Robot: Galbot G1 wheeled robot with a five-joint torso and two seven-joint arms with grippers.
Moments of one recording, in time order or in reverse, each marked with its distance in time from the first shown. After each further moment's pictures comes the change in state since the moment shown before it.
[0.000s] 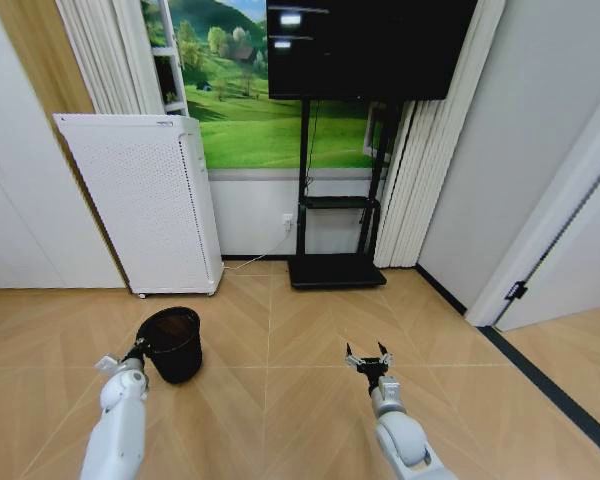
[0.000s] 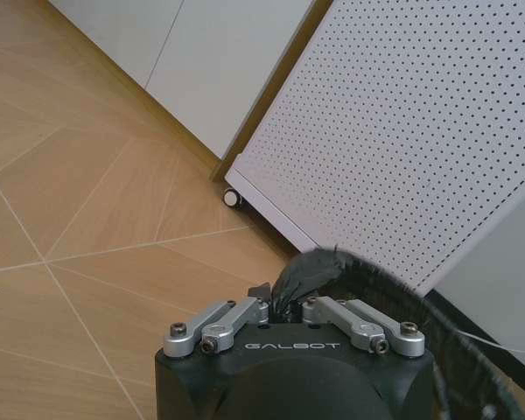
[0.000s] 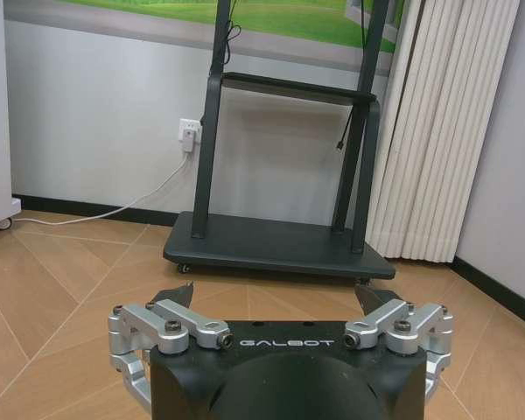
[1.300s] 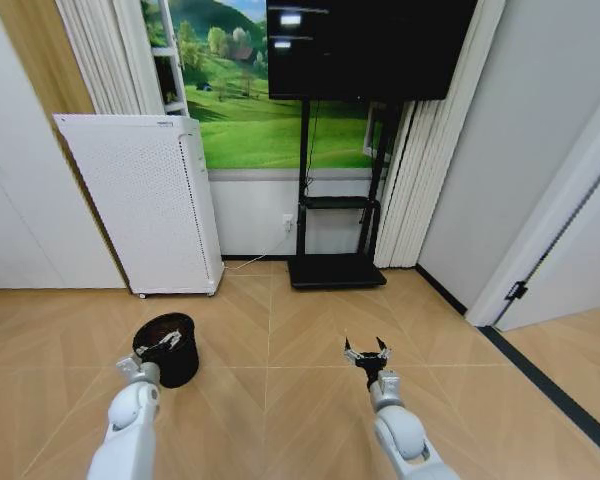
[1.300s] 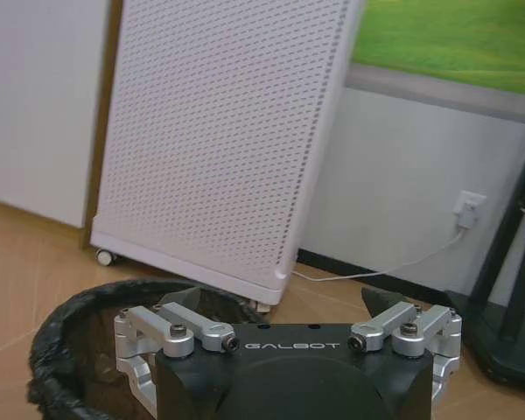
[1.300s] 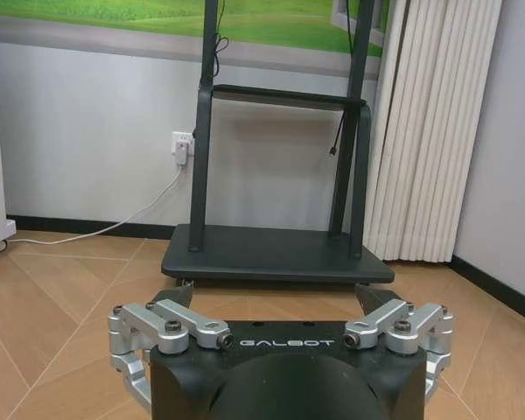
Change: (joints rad) left arm 0.321 -0.125 0.151 -0.563 0.342 0.032 0.097; right arm 0.011 0.035 0.024 0.025 0.018 -0.019 -0.003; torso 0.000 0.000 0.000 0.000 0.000
